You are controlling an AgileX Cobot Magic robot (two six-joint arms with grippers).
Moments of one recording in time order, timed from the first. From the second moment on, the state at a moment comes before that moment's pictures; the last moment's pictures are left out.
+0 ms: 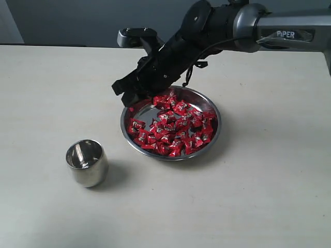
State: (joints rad) left arm -0.03 0.00 0.00 0.14 0.32 -0.06; right arm 0.57 2.13 -1.62 0.73 0.77 -0.60
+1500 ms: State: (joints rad) left arm -0.03 0.00 0.00 0.14 0.32 -0.06; right arm 0.77 2.11 -1.62 0.67 0.87 -0.70
